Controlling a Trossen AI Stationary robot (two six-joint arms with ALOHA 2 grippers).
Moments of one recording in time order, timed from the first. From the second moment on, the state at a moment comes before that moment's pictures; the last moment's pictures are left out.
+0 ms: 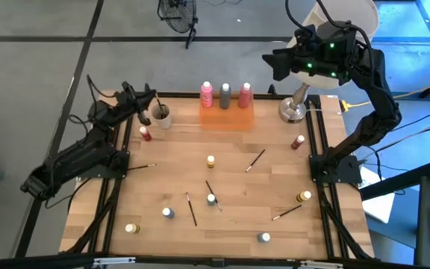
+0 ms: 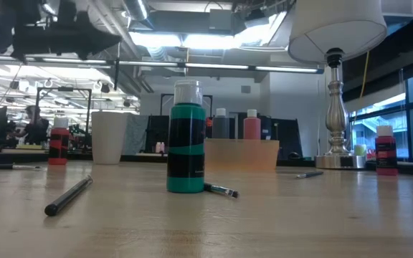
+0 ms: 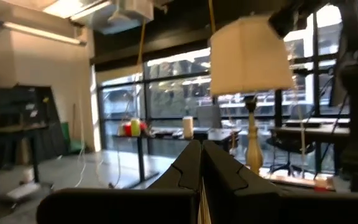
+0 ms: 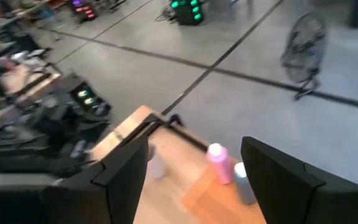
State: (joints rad) left arm 1.02 0.64 0.21 0.80 0.43 -0.11; right arm -0.37 1.56 2.36 -1.19 0.20 0.47
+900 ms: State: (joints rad) left arm 1.11 0.77 0.15 0.80 0.42 -0.04; right arm -0.36 1.56 2.36 -1.19 0.02 0.45
